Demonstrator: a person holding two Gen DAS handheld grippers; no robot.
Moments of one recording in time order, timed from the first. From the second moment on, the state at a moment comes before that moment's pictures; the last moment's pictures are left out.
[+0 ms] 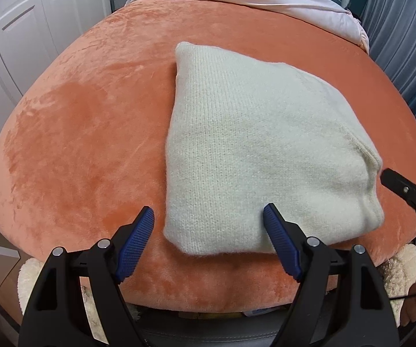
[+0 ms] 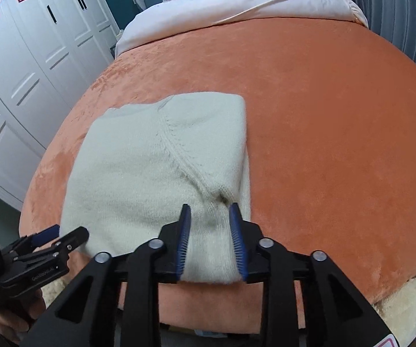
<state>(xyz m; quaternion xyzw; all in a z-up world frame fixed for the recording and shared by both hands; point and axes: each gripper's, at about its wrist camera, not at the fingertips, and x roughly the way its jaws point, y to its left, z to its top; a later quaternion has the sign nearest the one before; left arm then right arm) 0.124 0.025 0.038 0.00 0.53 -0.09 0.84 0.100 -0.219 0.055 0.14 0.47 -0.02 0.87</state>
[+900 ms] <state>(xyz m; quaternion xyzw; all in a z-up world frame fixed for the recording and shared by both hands) 0.131 0.026 0.031 0.02 0.53 -0.07 0.85 0.096 -0.204 0.052 0.13 0.46 0.00 0.88</state>
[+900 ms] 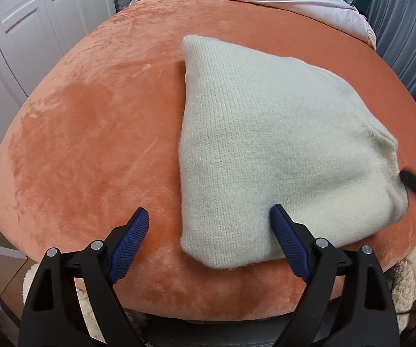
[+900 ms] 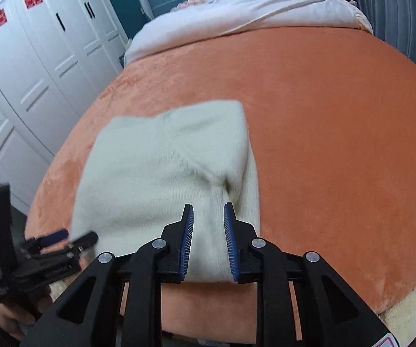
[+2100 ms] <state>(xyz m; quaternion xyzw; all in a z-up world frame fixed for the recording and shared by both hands) 0.027 -0.005 0.035 0.06 0.45 -0.05 0.89 -0.034 -0.186 0.033 0.08 0.45 -0.11 0.88</state>
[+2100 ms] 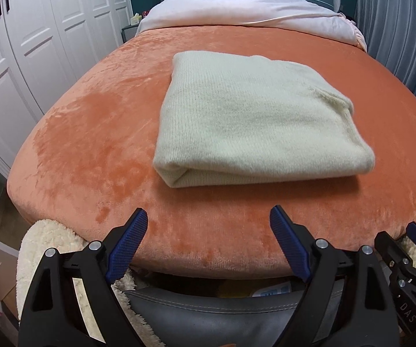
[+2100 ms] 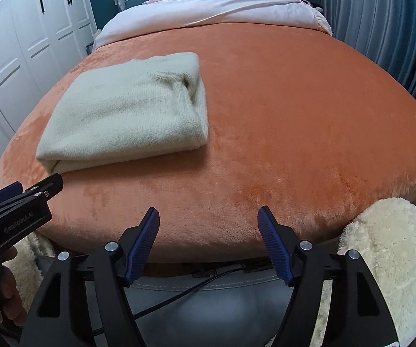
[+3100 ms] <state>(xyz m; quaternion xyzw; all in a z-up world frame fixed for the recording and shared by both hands) 0.005 -0.014 0.025 0.06 0.41 -0.06 0.91 -0.042 -0.168 0.025 0.05 0.45 -0.12 0.89</state>
